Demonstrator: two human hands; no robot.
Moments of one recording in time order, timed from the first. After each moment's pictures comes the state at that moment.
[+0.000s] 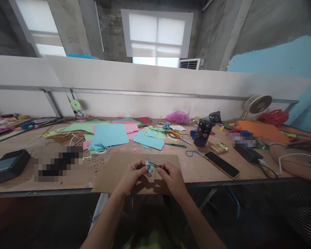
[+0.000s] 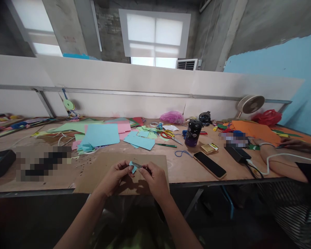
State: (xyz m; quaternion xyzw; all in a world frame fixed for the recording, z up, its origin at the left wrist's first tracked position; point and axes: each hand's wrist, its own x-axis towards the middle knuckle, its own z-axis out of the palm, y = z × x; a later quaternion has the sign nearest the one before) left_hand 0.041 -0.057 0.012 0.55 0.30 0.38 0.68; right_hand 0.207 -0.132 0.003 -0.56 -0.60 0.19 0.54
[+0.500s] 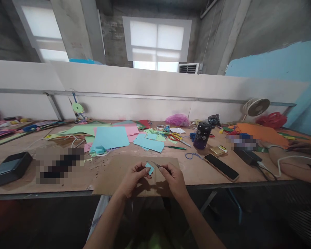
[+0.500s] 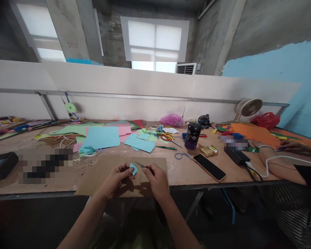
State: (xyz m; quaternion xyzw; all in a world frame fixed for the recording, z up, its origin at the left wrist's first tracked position) left_hand 0.040 -0.055 0.010 0.56 0.28 0.39 0.67; right_hand 0.209 -0.131 0.003 -0.56 -0.57 0.20 0.56
